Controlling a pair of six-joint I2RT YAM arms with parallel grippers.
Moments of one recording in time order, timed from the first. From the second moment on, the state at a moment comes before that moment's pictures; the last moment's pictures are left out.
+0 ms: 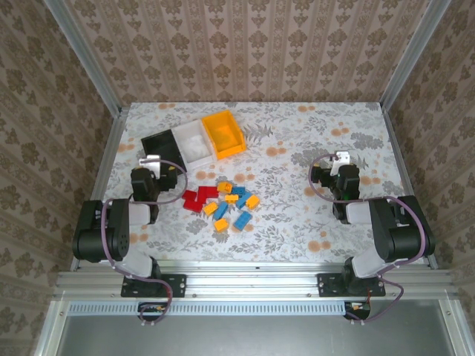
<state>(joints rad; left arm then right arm) -0.02 1.54 0.39 0.77 -0.02 0.10 0.02 1.53 0.39 0.78 0.07 0.03</state>
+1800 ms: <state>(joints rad) -0.10 0.48 0.59 -0.61 0.06 -0.70 0.49 2.47 2.17 -0.56 0.07 0.31</state>
